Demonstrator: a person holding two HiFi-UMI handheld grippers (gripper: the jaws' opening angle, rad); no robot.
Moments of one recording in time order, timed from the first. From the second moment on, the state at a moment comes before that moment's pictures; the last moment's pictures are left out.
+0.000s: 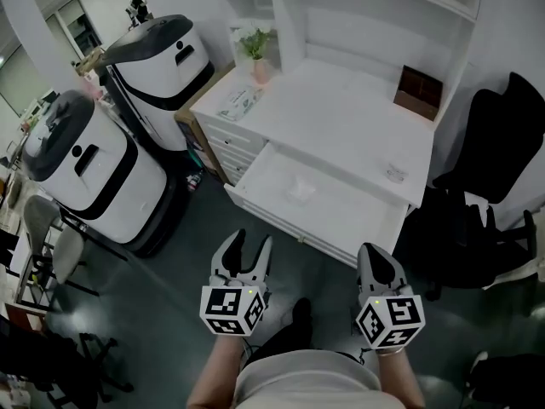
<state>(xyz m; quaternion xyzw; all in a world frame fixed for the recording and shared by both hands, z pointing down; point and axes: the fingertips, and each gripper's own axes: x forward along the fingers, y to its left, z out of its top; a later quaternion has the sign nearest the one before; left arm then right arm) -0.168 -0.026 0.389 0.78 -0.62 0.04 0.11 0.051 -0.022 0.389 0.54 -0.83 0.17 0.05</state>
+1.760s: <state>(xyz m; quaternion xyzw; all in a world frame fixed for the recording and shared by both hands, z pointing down) -0.147 -0.220 0.465 0.81 -0.54 0.16 0.15 0.045 -0.182 0.403 0.57 -0.80 0.19 0.05</state>
